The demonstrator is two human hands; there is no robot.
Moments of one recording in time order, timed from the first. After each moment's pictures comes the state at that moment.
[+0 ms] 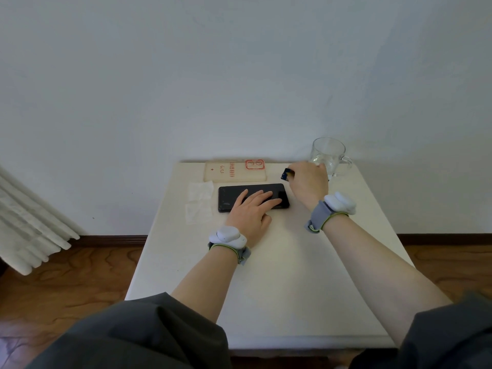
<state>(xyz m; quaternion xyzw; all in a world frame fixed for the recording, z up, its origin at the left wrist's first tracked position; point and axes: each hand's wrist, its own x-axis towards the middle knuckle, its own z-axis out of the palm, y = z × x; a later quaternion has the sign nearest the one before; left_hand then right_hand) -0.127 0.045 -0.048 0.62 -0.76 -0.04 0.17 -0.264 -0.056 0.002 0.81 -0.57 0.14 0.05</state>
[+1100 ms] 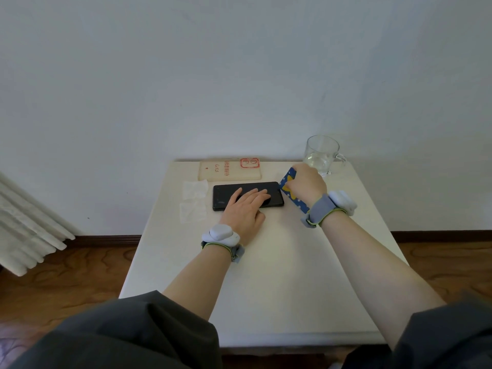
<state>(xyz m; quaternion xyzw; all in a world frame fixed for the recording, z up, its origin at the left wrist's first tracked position) -0.128 0.044 -0.047 0.63 -0.76 -0.03 0.18 -0.275 -0.054 0.006 0.73 -0.64 0.16 -0.19</state>
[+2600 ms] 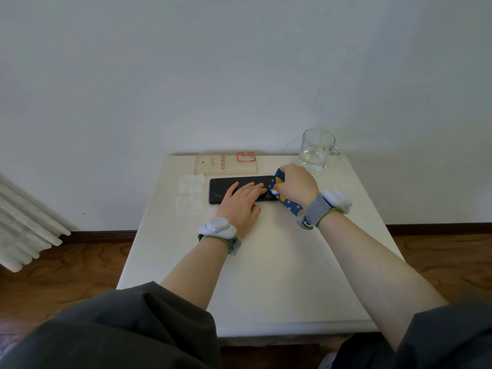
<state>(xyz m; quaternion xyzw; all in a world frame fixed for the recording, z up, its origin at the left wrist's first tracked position) -0.128 0.045 -0.048 0.63 -0.75 -0.04 0.19 -0.271 -0.037 0.003 0.78 -0.59 0.12 -0.18</state>
